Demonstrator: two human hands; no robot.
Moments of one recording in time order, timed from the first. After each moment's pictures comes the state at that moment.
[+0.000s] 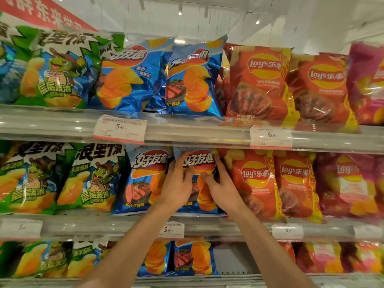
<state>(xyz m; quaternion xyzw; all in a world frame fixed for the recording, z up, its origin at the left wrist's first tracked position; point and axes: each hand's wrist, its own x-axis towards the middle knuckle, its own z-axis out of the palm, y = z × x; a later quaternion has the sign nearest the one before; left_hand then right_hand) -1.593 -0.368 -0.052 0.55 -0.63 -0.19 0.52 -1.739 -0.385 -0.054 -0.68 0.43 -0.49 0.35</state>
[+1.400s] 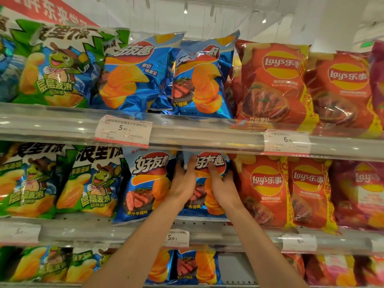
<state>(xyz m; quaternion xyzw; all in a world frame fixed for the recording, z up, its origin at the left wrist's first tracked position) -1.602 -0.398 -0.044 0.57 -0.45 -0.38 0.57 -1.718 -0.414 -0.054 -0.55 0.53 -0.50 0.41</state>
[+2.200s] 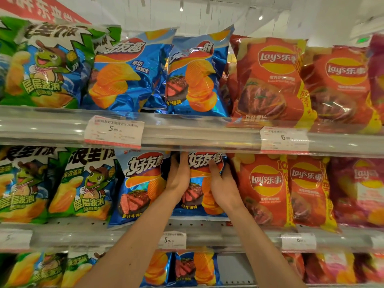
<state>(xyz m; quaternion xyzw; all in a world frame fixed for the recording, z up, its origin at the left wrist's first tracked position) -1.599 -0.422 -0.043 0.54 -0.43 -0.40 0.60 -1.723 -0.414 -0.048 -0.59 0.52 -0.50 0.36</state>
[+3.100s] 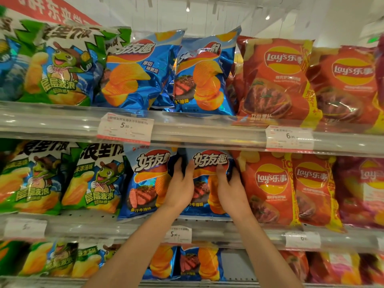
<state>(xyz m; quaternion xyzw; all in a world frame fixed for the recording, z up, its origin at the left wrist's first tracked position) -1.593 -0.375 -0.054 0.55 -0.50 -0.33 0.58 -1.728 -0.388 -0.055 -0.59 0.51 -0.52 0.34</state>
